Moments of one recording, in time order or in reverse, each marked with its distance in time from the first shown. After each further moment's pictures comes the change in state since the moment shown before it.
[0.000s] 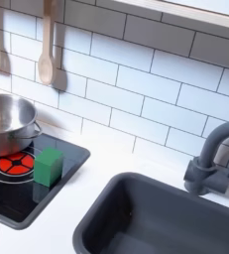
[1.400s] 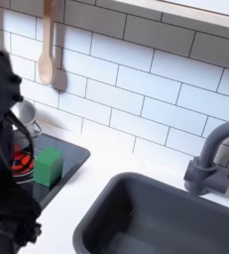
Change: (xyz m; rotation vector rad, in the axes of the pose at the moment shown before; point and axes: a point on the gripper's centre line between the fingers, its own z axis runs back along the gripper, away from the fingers) arm 0.063 0.023 -0.004 0.061 -0.013 0.027
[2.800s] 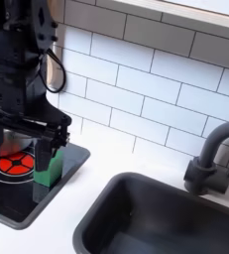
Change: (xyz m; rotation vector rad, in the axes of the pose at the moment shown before) arm 0.102 0.025 -0.014 0.033 -0.037 0.070
